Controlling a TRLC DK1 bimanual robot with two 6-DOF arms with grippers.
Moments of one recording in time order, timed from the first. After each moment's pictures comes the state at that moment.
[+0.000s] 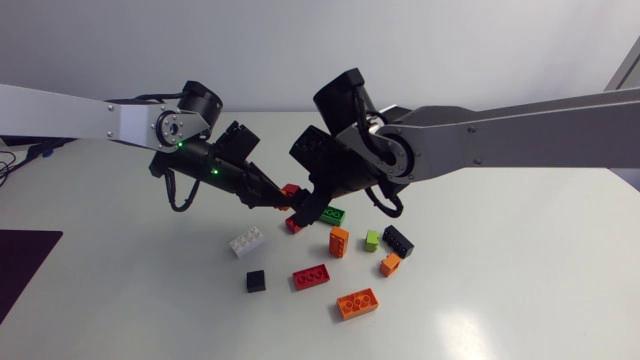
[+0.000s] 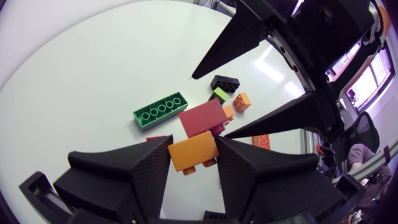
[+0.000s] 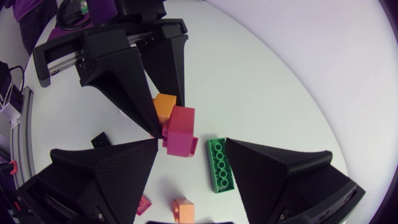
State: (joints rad) left arm -0.27 1.83 1.25 -0.51 0.75 0.56; right arm 0.69 1.74 1.25 -0.24 -0.07 -0.35
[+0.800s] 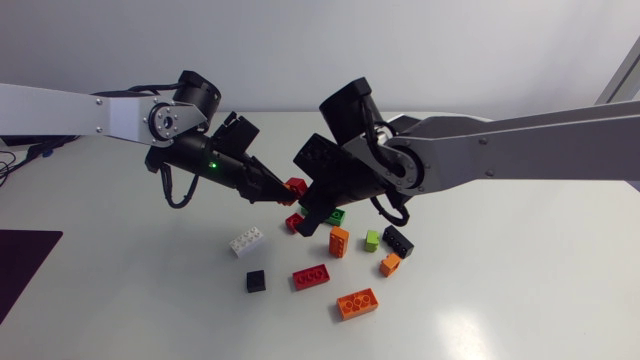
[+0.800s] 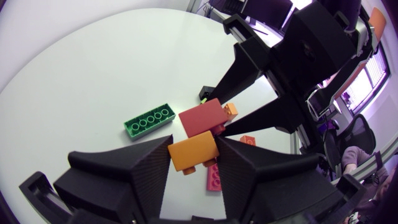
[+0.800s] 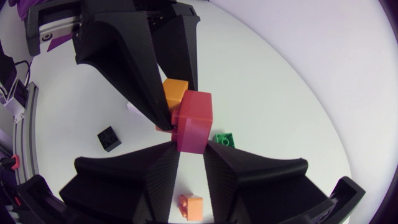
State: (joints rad) left arm -0.29 1.78 1.25 -0.52 0.79 0.53; right arm 0.69 1.70 1.18 -0.21 -0.10 -0.35
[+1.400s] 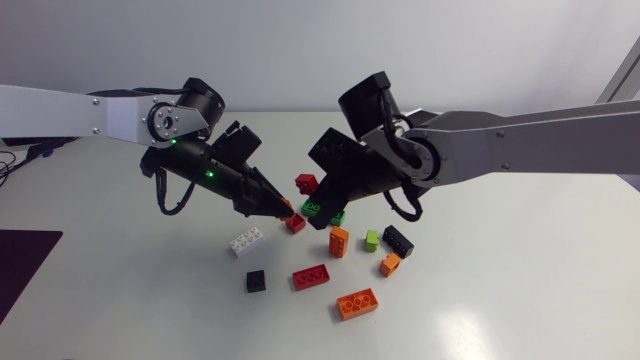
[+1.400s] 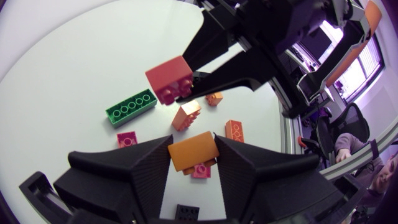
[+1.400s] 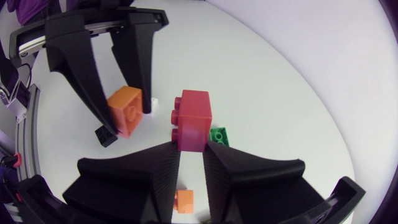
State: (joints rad) left arm -0.31 1.75 1.24 -0.66 0.79 0.63; right arm 0.62 1.68 1.17 -0.22 -0.15 -0.37
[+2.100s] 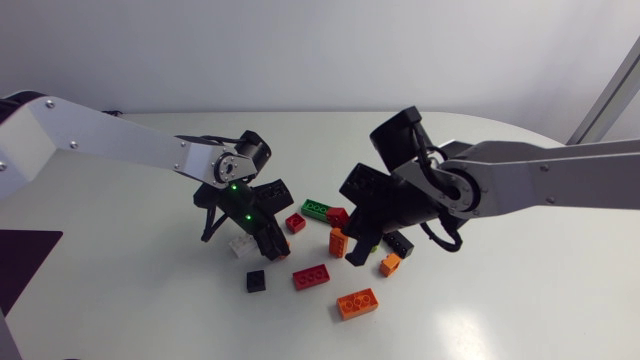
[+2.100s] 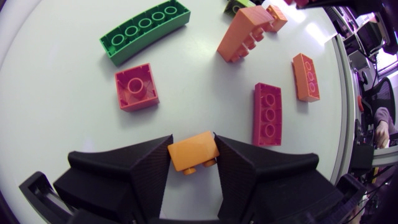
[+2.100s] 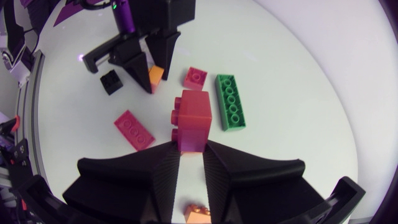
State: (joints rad) left arm -0.43 1.99 1.23 -0.56 0.35 0.66; right arm 0.58 1.57 0.96 -0.28 -0.16 -0.45
